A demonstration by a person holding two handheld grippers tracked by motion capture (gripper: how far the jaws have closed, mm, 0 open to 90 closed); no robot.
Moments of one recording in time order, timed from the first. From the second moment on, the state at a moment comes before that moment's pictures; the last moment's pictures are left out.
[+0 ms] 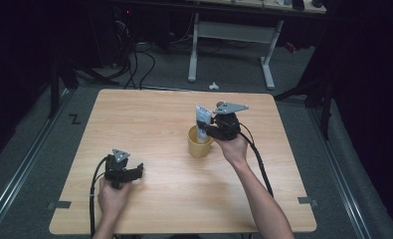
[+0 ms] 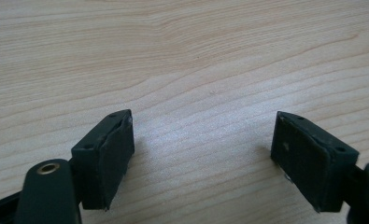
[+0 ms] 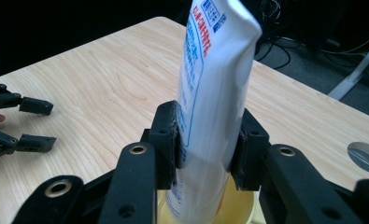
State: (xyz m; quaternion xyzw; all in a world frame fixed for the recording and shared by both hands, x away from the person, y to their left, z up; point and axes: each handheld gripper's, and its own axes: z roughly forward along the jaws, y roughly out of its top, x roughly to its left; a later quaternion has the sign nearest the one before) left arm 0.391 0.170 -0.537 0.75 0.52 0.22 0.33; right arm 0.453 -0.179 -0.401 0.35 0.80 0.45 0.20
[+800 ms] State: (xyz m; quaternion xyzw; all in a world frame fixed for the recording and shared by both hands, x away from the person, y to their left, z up) left arm 0.391 0.170 -0.537 0.75 0.52 0.22 0.33; right arm 0.461 -0.178 -0.420 0.36 0.80 0.44 0.19
